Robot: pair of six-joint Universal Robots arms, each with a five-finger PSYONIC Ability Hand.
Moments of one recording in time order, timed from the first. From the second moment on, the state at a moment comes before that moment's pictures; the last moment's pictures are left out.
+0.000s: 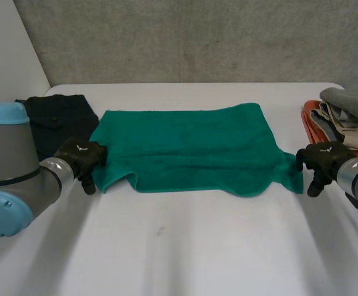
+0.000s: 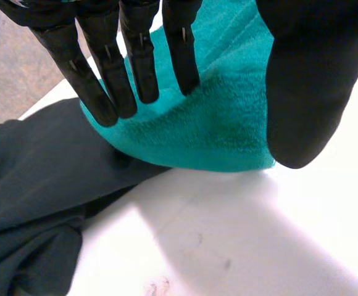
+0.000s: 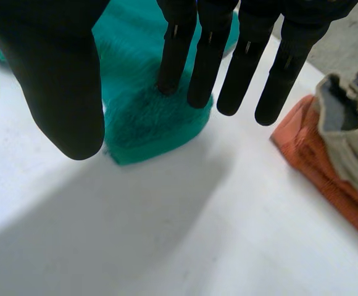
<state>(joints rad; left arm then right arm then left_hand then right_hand) 4.45 -2.07 -1.48 3.07 -1.48 3.64 1.66 -1.10 1.51 0.14 1.37 2.62 0.51 0.52 0.52 0.52 0.34 0.64 0.64 0.64 0.64 0.46</state>
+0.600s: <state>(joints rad) 4.37 -2.39 -1.08 3.02 -1.63 3.67 1.69 -0.86 1.38 -0.11 1.26 2.47 0.78 0.77 0.75 0.76 0.58 0.59 0.58 0.58 0.58 0.38</state>
